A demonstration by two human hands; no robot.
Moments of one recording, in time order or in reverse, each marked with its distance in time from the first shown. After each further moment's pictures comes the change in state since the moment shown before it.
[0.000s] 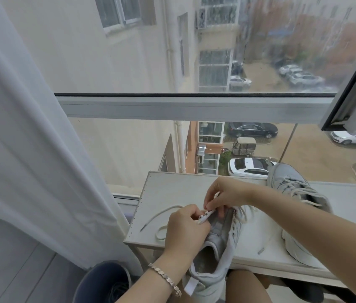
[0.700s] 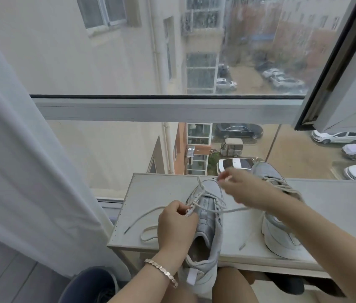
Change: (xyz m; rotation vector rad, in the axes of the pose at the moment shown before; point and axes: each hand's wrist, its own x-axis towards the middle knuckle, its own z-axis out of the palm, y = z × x) left_hand 0.006 0.008 0.021 -0.082 0.141 -0.184; right_hand -0.071 -0.003 -0.009 0.091 0.435 0.174
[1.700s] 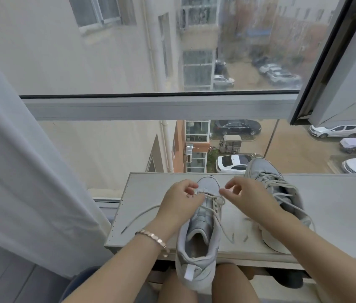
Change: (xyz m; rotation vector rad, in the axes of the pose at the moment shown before) left_hand 0.039 0.025 0.000 0.110 -0.362 0.154; right_hand 0.005 0.047 0.022 -0.155 0.278 -0.004
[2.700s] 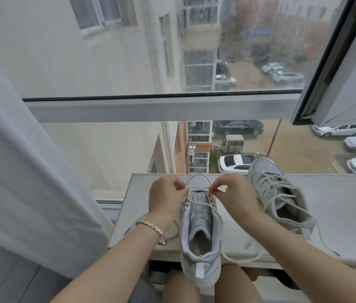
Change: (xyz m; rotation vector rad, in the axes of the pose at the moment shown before) left_hand 0.012 -0.007 -0.017 0.116 0.296 0.066; right_hand 0.012 -0.017 0.030 0.146 0.275 -0.170
